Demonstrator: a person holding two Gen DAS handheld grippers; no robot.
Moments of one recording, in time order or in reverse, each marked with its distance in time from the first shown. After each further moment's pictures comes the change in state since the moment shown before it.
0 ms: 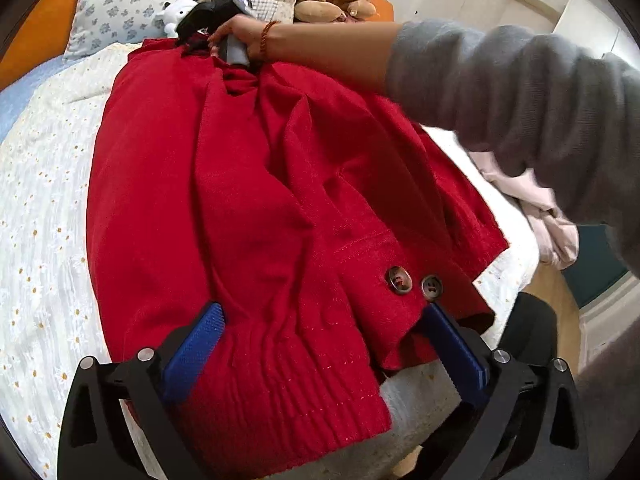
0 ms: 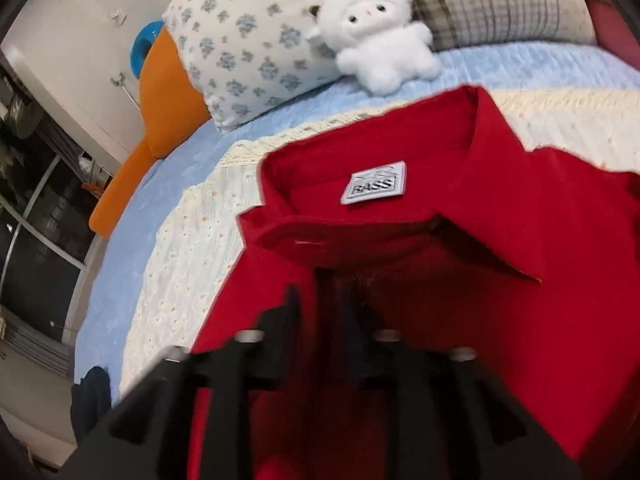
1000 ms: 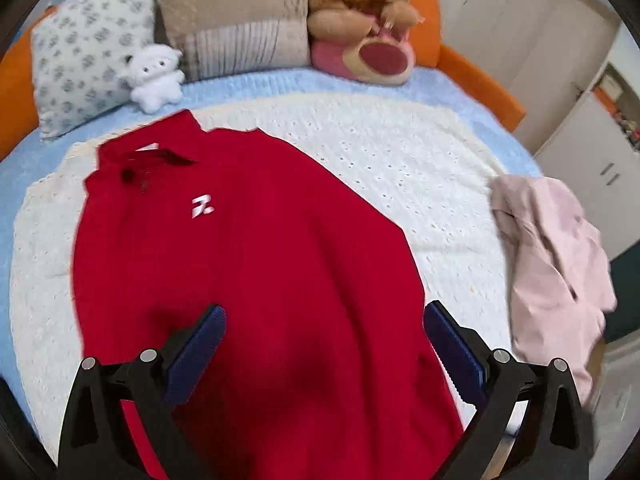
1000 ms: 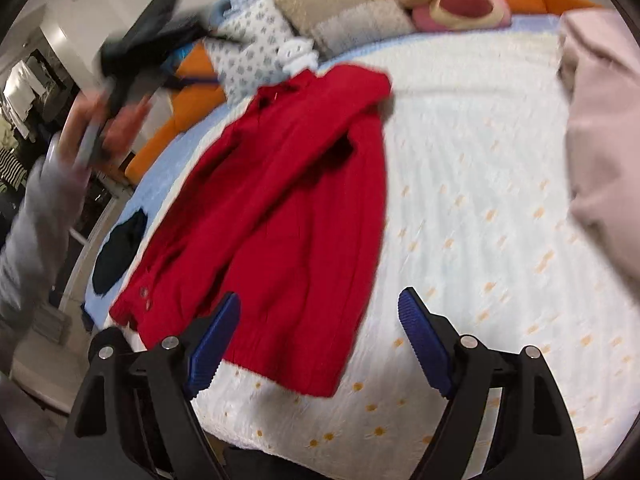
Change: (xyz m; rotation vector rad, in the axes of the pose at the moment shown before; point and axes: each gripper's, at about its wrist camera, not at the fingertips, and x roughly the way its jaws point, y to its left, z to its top) left arm 0.104 -0.075 0.330 -0.055 0.135 0.199; right arm -0.401 -0.087 -0.411 0.020 -0.060 -0.077
